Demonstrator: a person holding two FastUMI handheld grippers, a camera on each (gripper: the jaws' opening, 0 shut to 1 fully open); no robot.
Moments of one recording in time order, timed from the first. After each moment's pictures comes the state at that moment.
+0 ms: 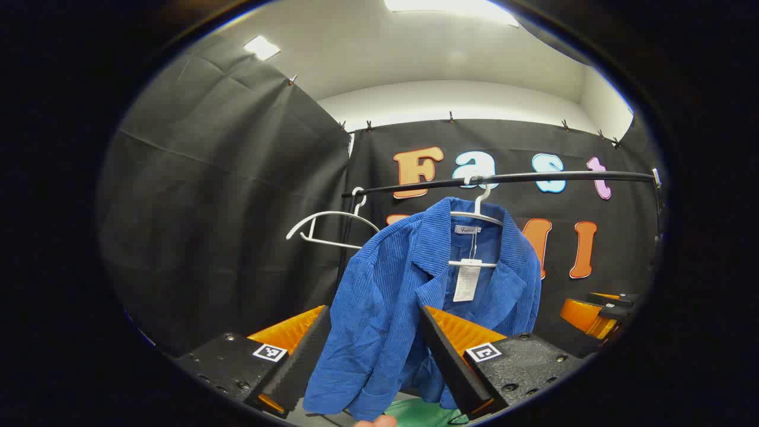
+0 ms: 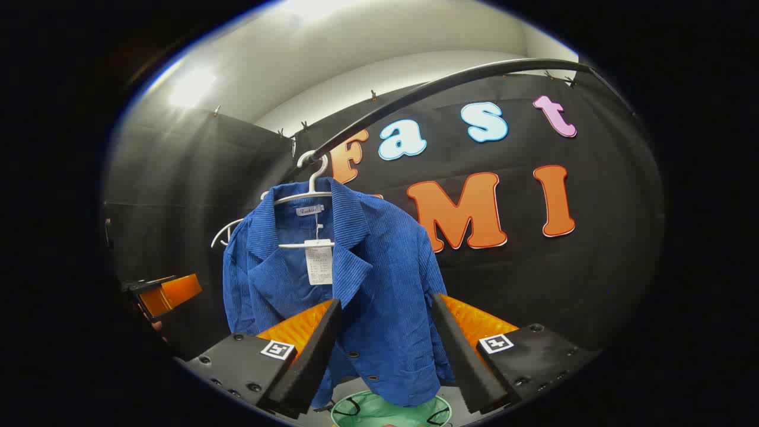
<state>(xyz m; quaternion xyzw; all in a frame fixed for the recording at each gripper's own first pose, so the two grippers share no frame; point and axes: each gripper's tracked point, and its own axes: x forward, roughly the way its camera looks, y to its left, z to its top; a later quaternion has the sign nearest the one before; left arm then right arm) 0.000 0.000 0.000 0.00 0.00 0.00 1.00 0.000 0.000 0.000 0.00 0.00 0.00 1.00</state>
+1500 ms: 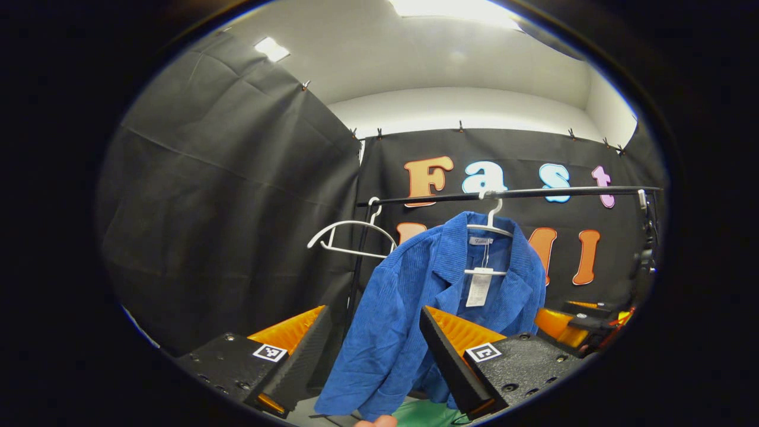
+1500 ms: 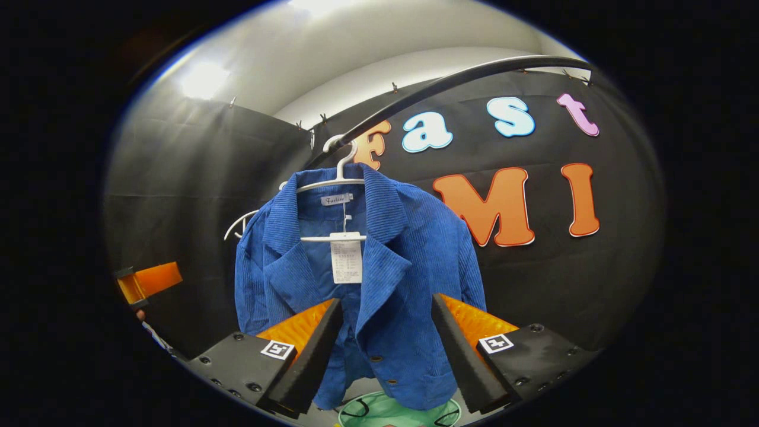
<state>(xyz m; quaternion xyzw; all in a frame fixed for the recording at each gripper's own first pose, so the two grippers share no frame) -0.020 0.043 0.009 -0.01 0.00 0.00 1.00 0.050 0.051 -0.012 0.00 0.01 0.03 1.00</state>
